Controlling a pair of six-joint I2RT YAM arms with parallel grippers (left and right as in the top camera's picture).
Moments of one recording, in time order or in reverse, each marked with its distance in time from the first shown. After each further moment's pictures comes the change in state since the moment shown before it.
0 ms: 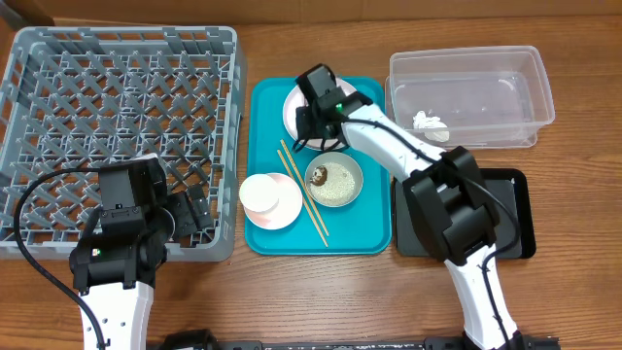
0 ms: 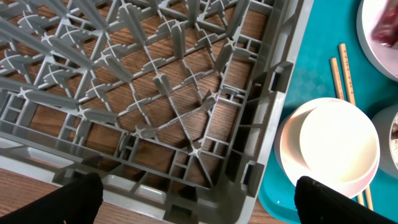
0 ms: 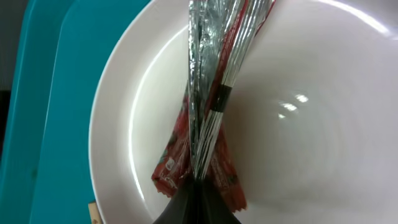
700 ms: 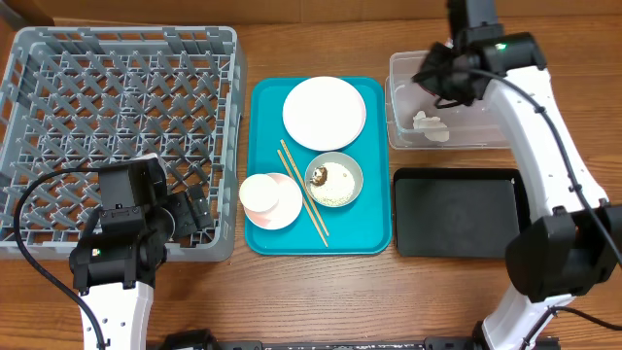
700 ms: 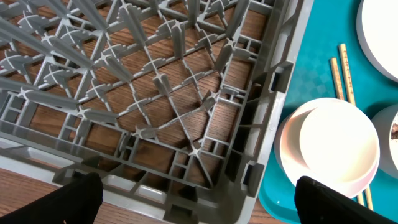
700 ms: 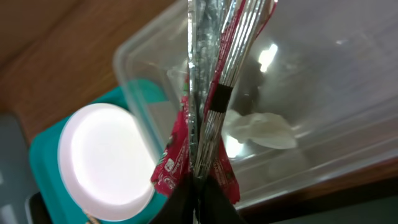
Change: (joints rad) left arm 0.000 0.000 0.000 0.000 0.000 0.000; right arm -0.421 -0.388 0.043 -0.493 -0.019 0.201
